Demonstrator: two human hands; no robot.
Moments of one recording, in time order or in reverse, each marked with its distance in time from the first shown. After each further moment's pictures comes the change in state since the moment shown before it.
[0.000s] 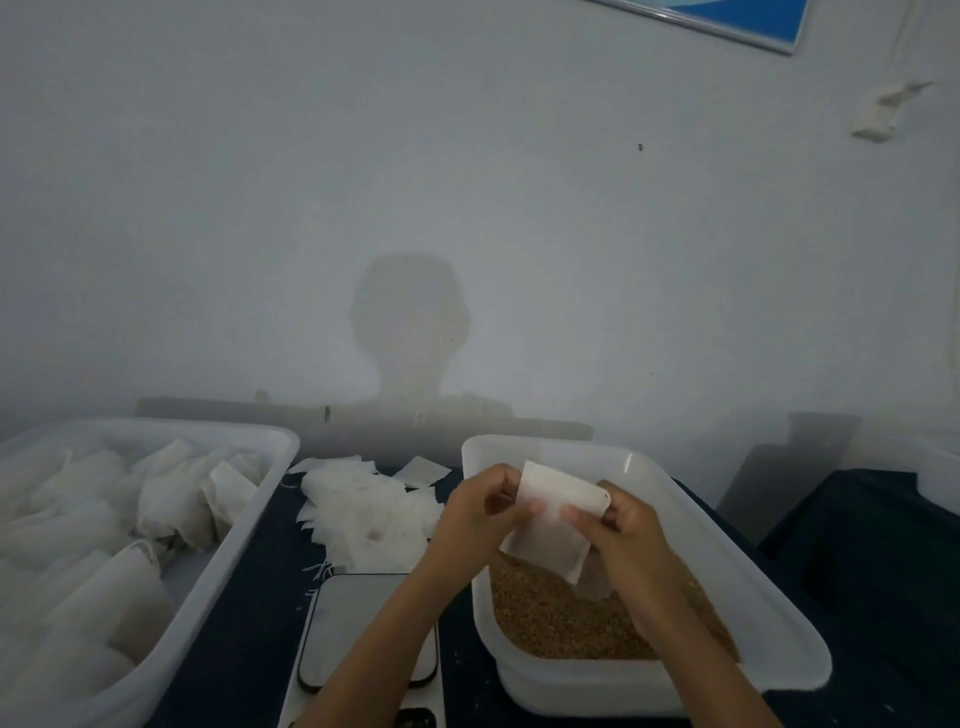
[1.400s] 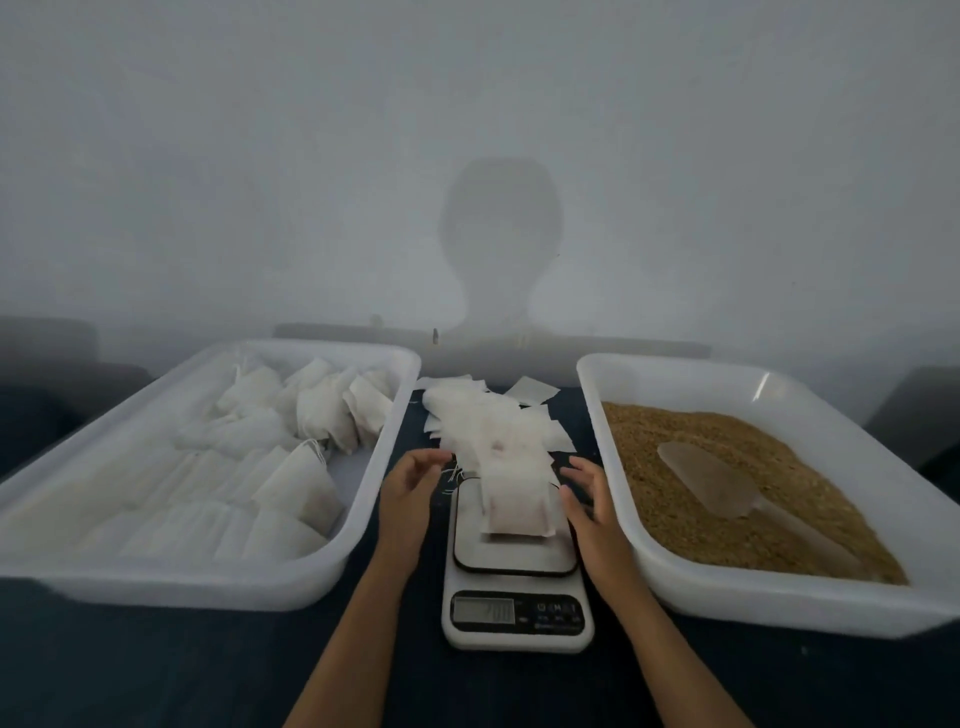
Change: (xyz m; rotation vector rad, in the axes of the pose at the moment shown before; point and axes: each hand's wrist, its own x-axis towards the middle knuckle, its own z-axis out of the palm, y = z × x) left_hand -0.106 -0.105 -0.127 -0.087 0.557 -0.315; right_hand -0.035 0.090 0.149 0.168 -0.162 0.045
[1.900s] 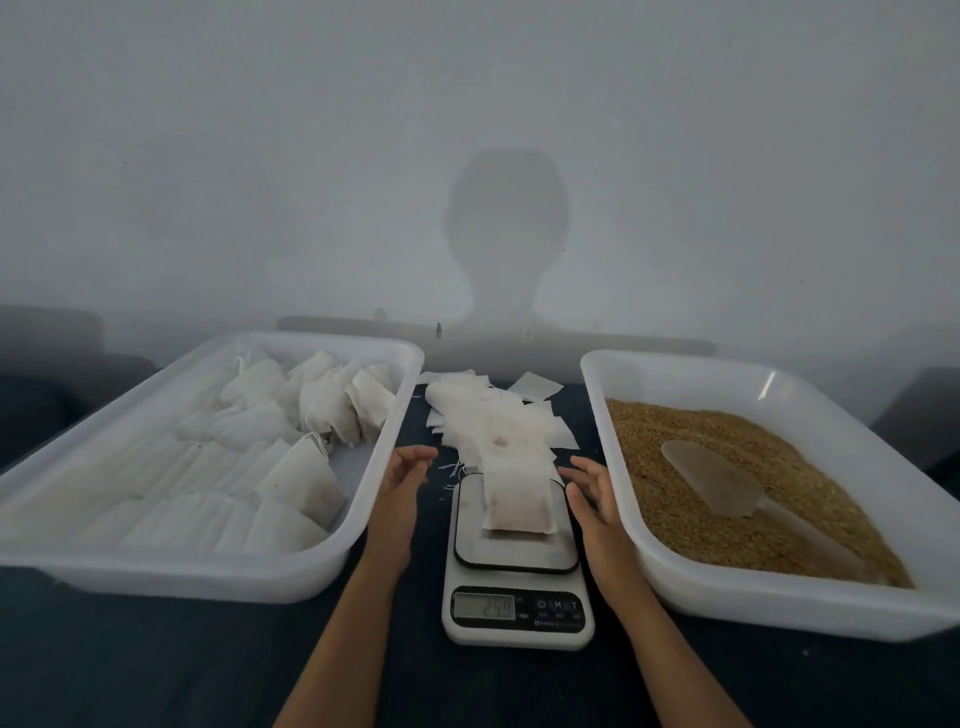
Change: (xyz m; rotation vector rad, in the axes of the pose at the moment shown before) left_hand 0.002 -0.004 -0.008 -0.104 0.083 -0.049; right_hand 0.000 0.006 0.000 0.133 -0.006 0.006
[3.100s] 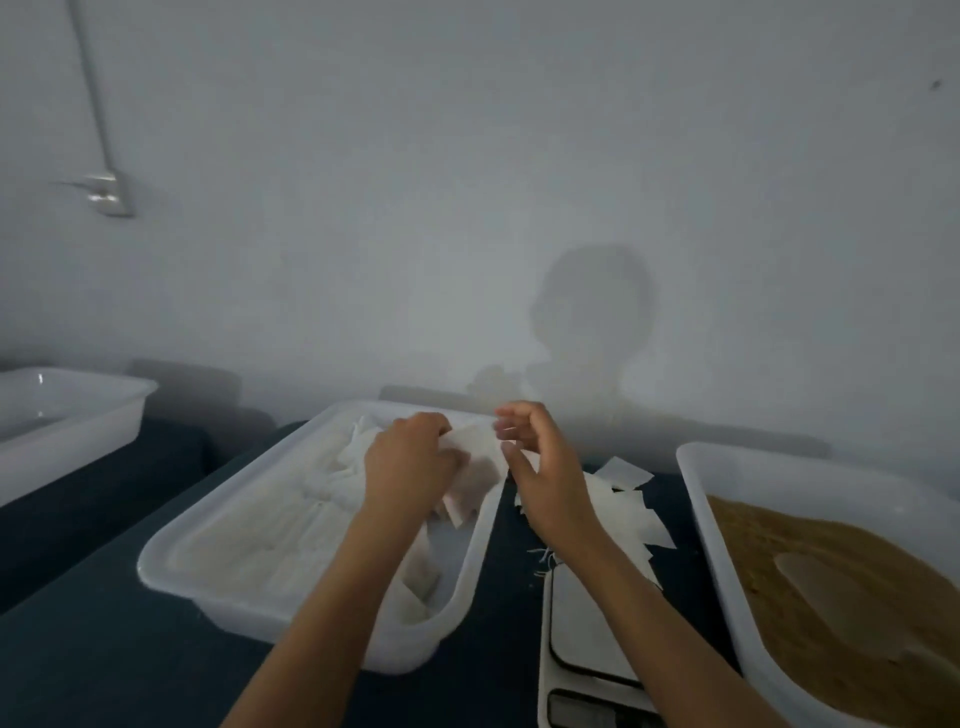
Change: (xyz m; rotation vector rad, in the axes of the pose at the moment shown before) left_hand 0.038 0.174 -0.048 1.321 0.121 0.229; right_hand 0.036 -0.152 0.142 -0.131 -0.274 -0.484
